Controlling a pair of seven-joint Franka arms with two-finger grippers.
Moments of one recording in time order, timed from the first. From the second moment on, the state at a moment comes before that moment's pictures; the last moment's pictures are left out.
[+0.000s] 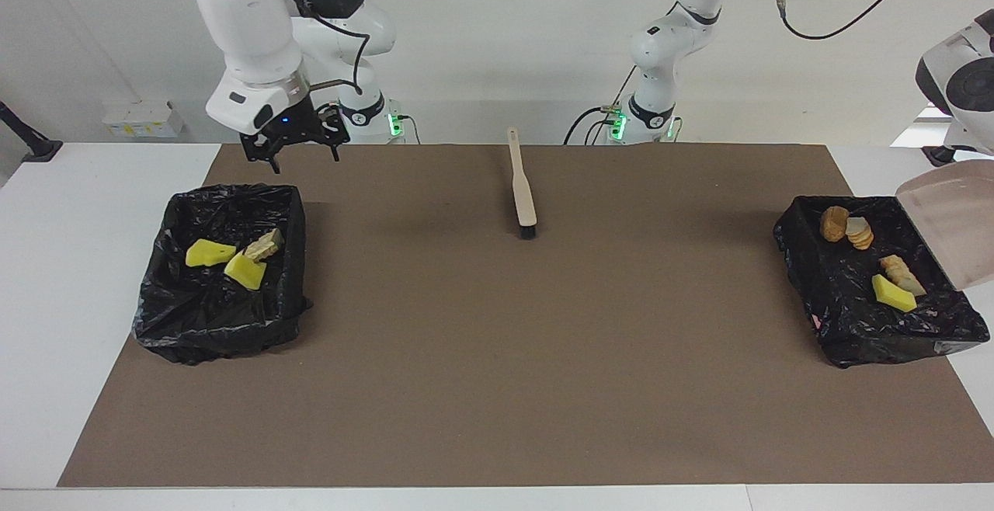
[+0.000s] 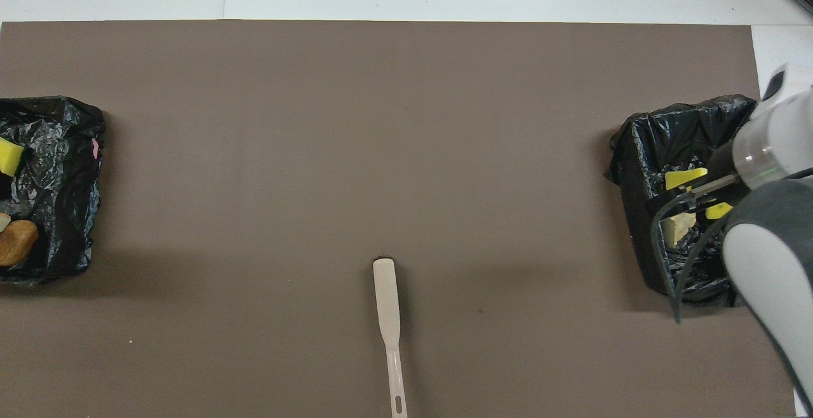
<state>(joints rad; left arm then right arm) 0.51 0.14 -0.14 -1.71 1.13 2.07 1.53 -0.04 -0.02 0.11 -1.65 -0.07 1.53 -0.19</state>
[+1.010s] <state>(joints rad) 0.01 0.21 -0.16 -1.75 0.39 1.89 0.75 -0.12 -0.02 0.10 -1.65 -0.02 1.59 -0.07</state>
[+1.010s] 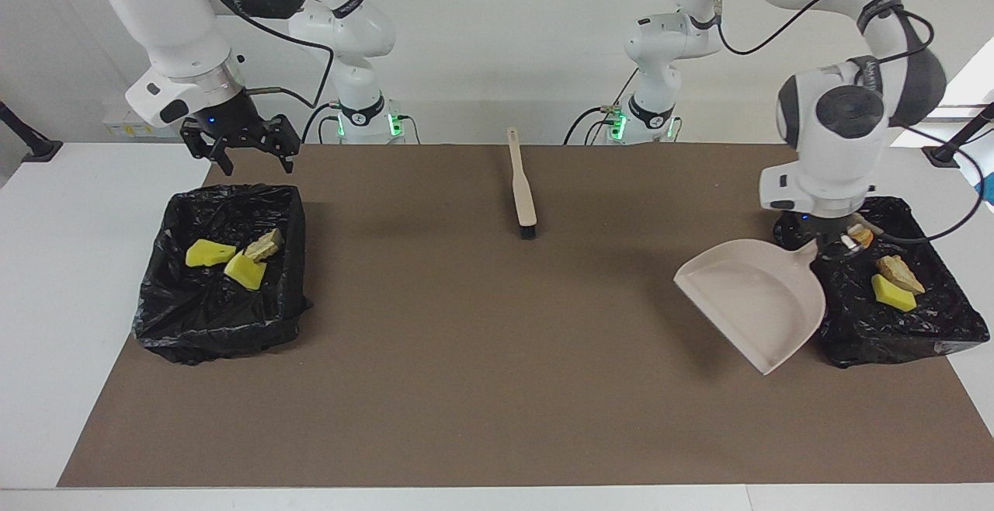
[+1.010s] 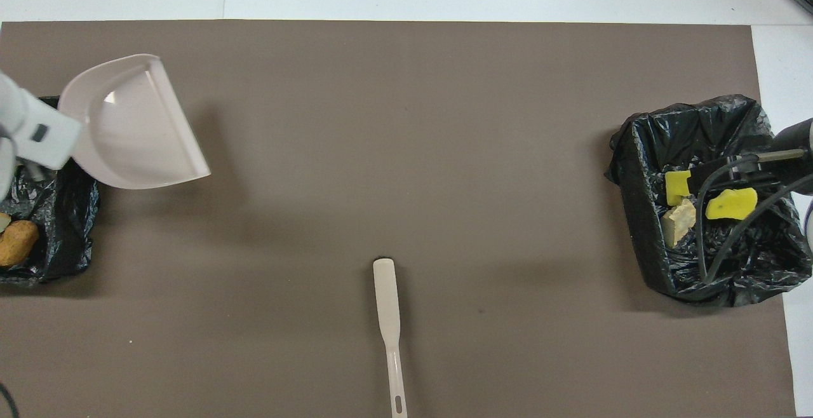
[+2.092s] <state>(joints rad) -0.47 0.50 -0.16 -1.56 0.03 1.96 -0.58 -0.12 -0.02 0.10 -1.65 -0.01 1.59 -0.07</state>
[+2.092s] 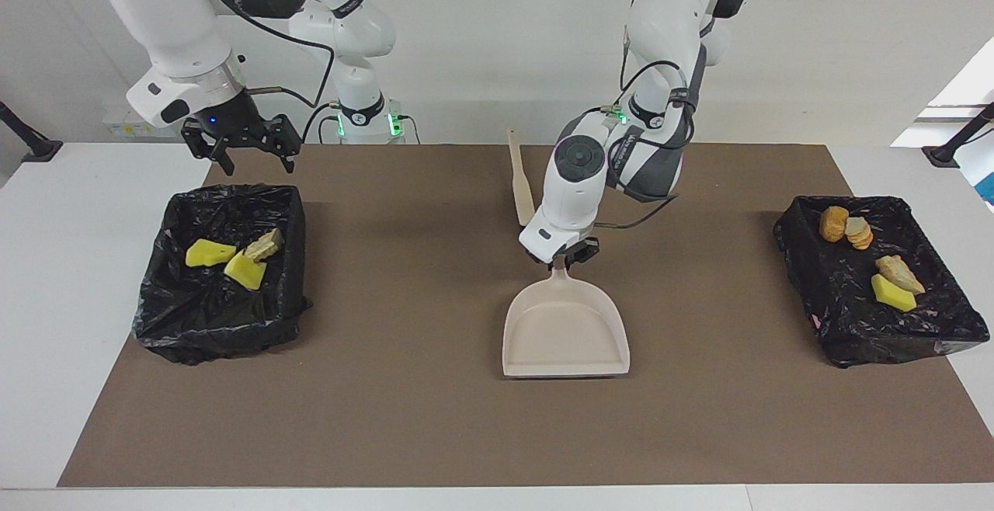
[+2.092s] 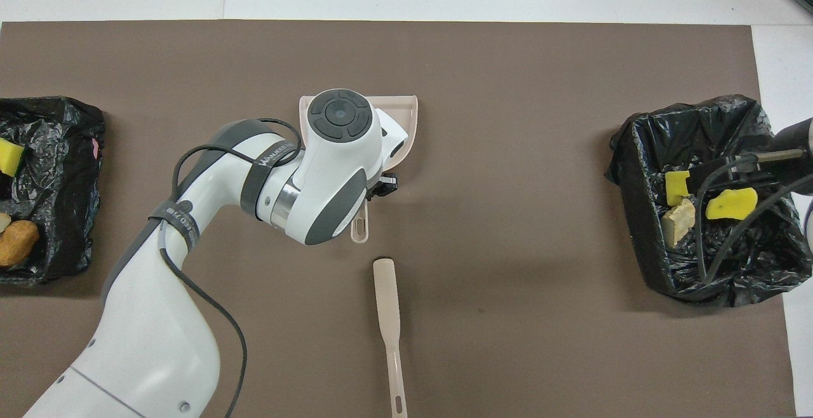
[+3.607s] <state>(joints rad) -0.16 -0.06 -0.11 -1.75 0.03 1.76 -0.08 -0.12 -0.02 0.10 -1.65 -0.01 1.59 -0.07</state>
